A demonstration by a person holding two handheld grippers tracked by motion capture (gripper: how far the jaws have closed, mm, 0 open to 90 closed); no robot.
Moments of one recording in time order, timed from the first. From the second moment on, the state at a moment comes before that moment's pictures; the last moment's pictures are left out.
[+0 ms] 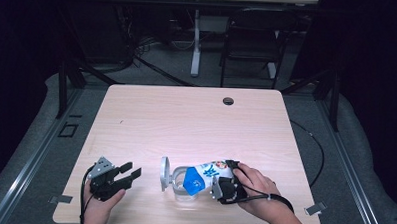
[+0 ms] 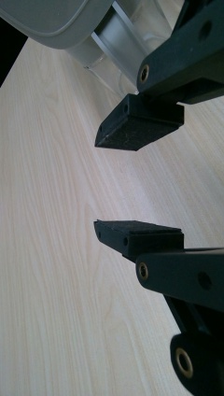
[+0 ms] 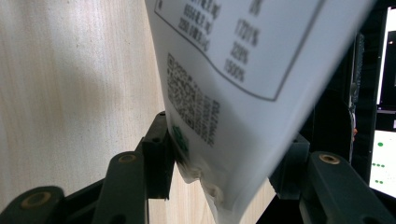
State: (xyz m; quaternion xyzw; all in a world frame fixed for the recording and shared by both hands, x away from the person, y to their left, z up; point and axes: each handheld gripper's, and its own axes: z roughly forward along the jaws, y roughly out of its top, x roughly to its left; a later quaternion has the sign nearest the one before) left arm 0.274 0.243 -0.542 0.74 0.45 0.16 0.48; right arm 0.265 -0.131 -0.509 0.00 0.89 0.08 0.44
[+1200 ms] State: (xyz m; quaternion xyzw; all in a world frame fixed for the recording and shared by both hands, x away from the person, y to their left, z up) left arm 0.274 0.243 -0.543 0.74 0.45 0.16 0.48; right arm 0.264 -0.125 -0.499 -0.02 0.90 0.03 0.44
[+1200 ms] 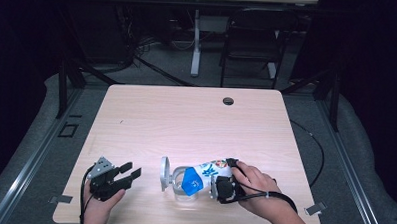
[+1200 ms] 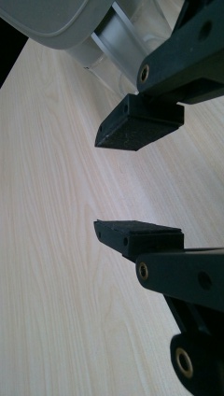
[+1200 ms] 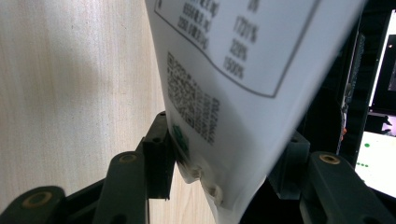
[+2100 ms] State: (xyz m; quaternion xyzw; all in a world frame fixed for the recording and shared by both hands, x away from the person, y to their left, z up) left arm 0.275 0.244 -0.543 0.74 0.45 0.16 0.48; right arm 0.264 -0.121 -0.496 -0.03 0.89 0.01 0.46
